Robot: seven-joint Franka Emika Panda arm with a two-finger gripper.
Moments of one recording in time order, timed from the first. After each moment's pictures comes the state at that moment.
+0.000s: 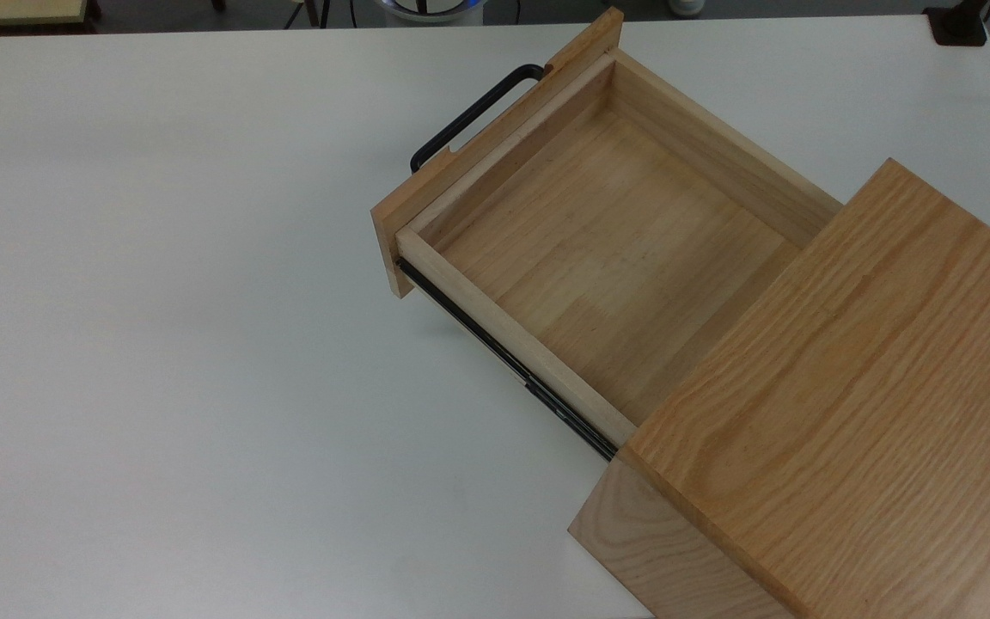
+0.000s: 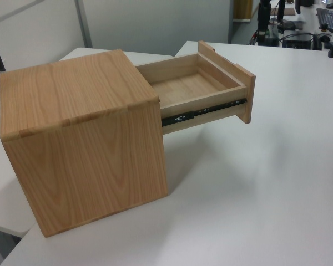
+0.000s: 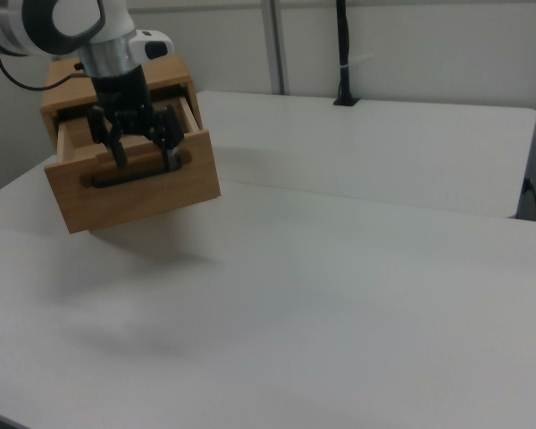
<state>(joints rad) -0.08 -0.08 0.09 -1.68 -0.01 1.65 -0.20</state>
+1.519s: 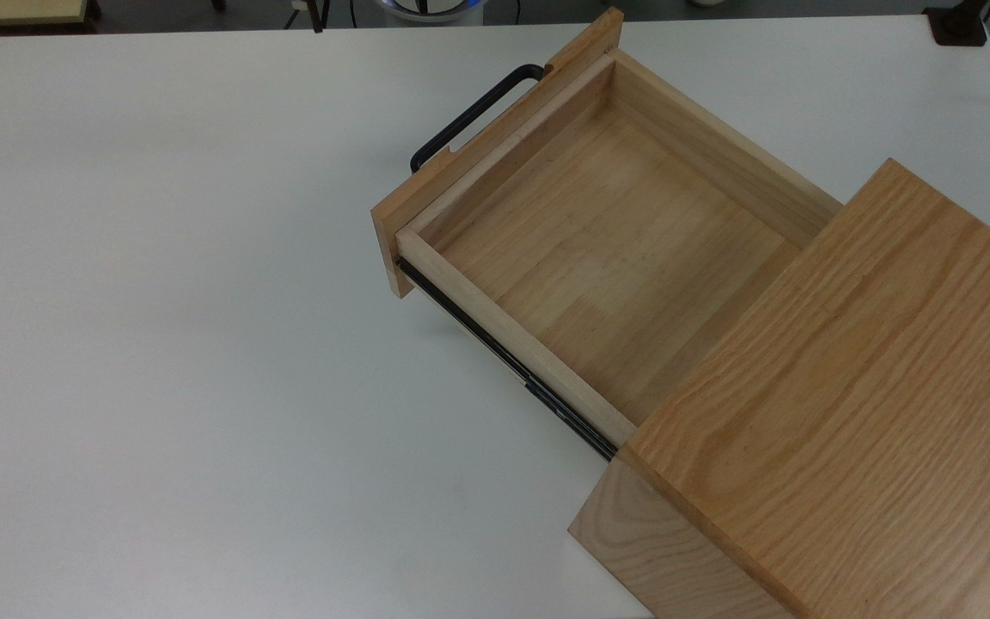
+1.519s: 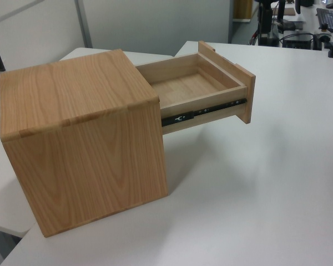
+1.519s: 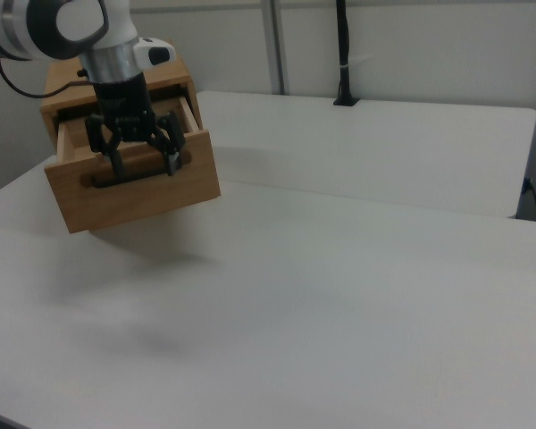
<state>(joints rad) -0.08 -0.08 0.09 -1.69 -0.01 1.63 -0.32</state>
